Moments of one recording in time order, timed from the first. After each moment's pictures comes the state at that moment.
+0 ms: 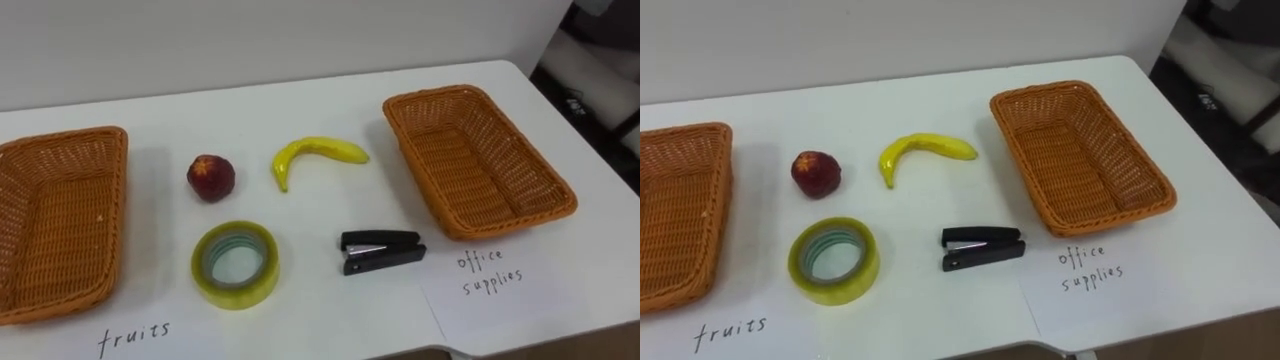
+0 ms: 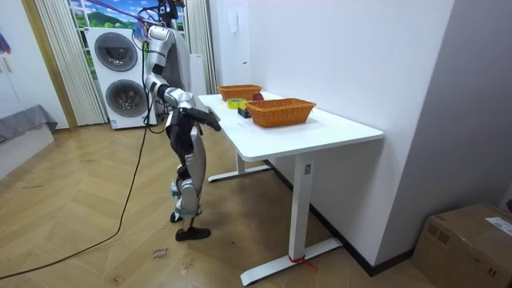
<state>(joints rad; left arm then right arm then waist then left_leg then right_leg) 0.34 0.22 0.29 1.03 -0.36 -0.01 0.08 0.27 -0.28 -0.61 0.19 0.73 -0.12 -0.85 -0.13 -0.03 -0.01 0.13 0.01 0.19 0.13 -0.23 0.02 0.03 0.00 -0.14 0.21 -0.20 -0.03</state>
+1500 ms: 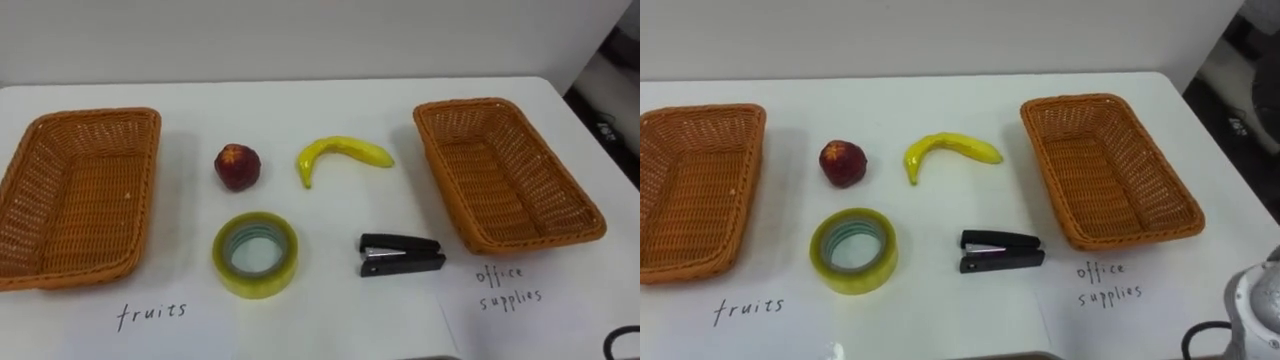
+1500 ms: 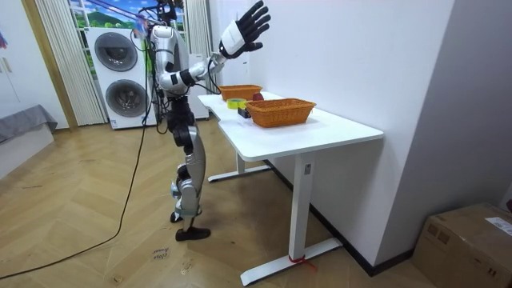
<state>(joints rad) 0.26 0.21 0.25 1.20 -0.22 0.00 0.04 0.10 -0.32 -0.36 -0.36 -0.08 -0.09 -0.54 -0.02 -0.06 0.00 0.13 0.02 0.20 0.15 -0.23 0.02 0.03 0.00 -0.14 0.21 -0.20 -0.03</state>
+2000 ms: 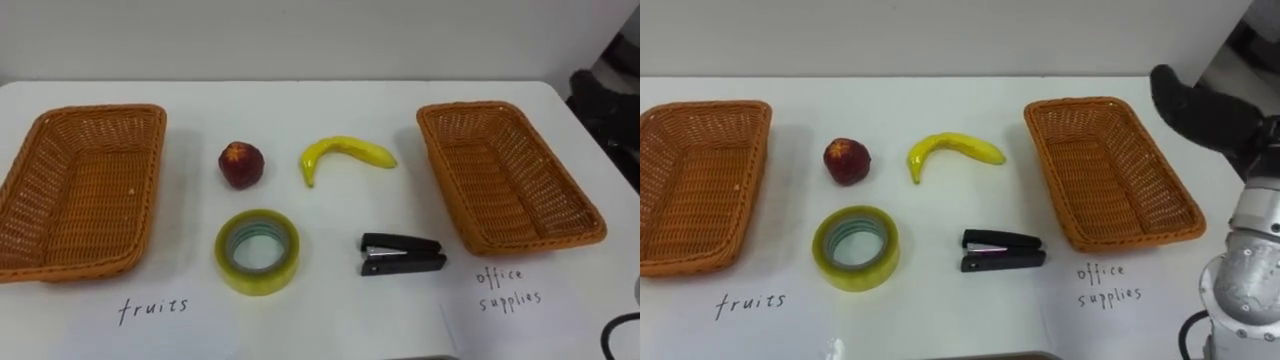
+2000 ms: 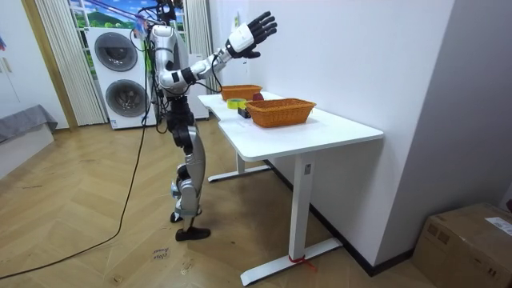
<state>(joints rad) 0.26 0.22 0.23 1.23 -0.20 0.00 0.00 0.10 -0.36 -0.23 -0.37 -0.17 -0.07 -0.31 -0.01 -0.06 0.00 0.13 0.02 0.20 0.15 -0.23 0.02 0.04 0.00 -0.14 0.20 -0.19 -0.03</state>
